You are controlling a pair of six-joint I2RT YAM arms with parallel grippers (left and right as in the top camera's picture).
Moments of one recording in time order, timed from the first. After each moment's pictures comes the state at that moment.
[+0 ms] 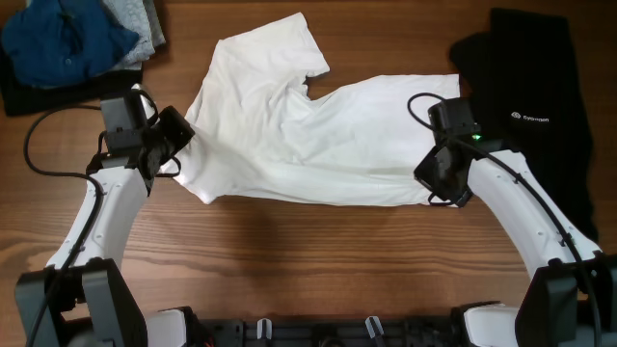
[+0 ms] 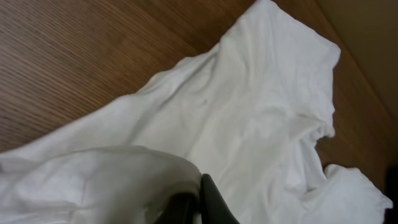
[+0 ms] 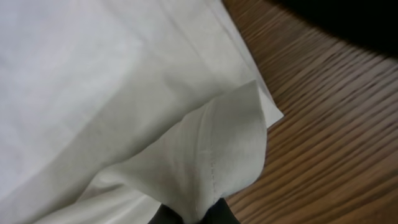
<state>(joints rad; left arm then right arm) 0.14 1.52 0.89 -0.24 0.24 -0.60 0.15 1.52 1.00 -0.93 0.13 0.86</state>
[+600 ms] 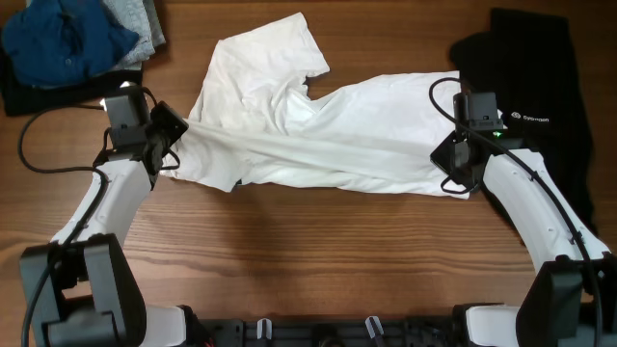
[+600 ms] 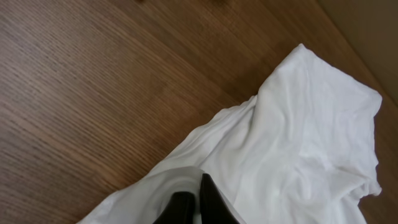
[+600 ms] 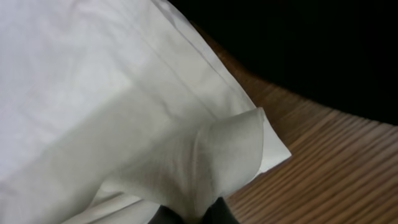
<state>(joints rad) 0.14 1.60 0.89 -0.10 0.07 -0.63 0.06 1.52 1.00 -0.78 0.15 0.80</state>
